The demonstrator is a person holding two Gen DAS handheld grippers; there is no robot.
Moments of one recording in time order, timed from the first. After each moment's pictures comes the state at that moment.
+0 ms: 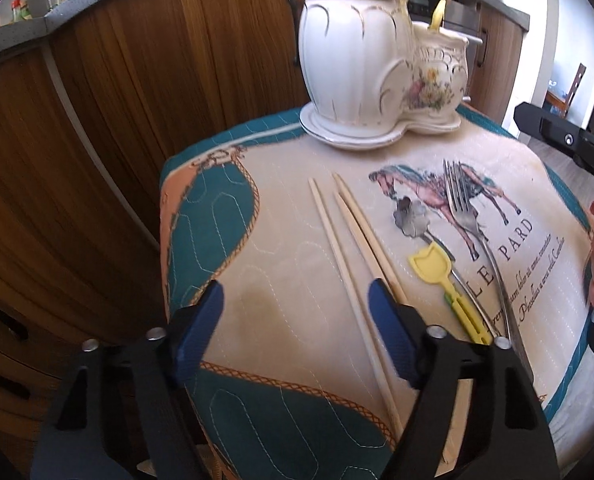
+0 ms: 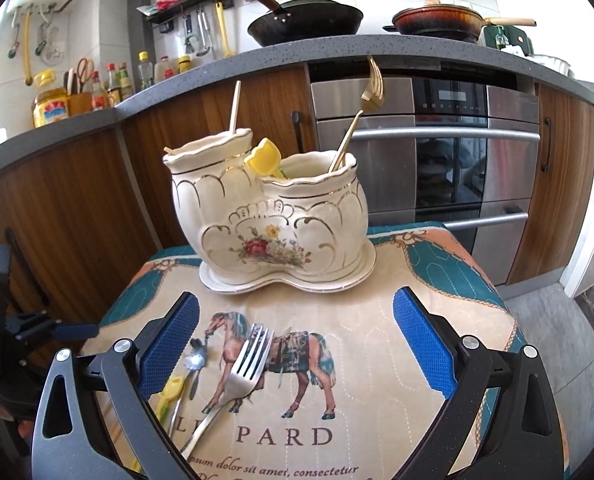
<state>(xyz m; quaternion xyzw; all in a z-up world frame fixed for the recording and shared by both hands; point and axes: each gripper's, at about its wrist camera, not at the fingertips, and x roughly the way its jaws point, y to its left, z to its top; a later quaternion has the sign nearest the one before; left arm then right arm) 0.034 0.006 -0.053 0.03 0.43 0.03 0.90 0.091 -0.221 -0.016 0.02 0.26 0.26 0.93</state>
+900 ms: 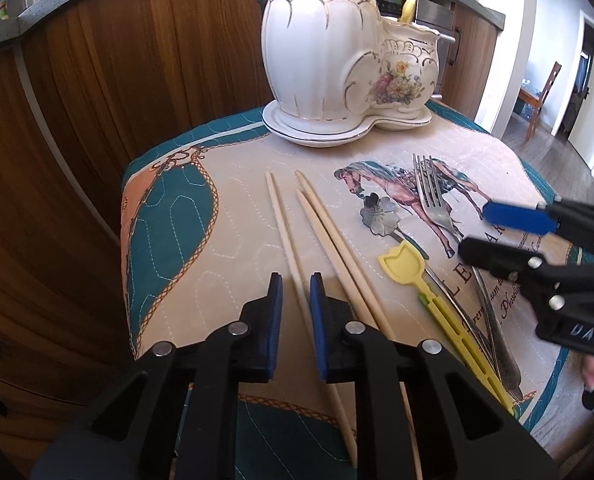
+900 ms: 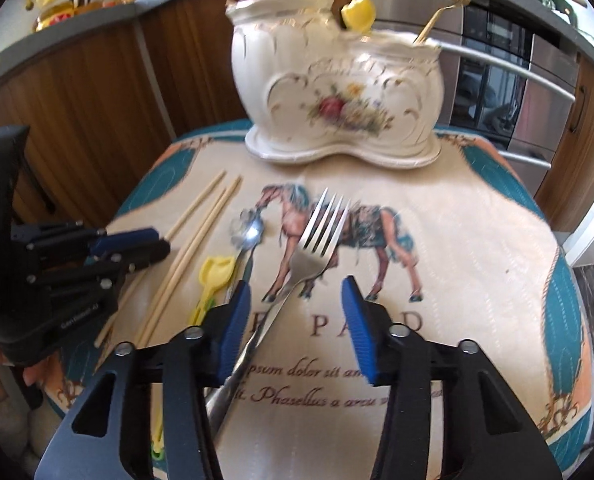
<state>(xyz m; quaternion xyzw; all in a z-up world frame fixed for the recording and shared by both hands) 0.035 -0.003 -0.057 0.02 0.42 -0.03 0.91 0.055 -0.169 -0.054 -0.07 0.41 0.27 0.87</state>
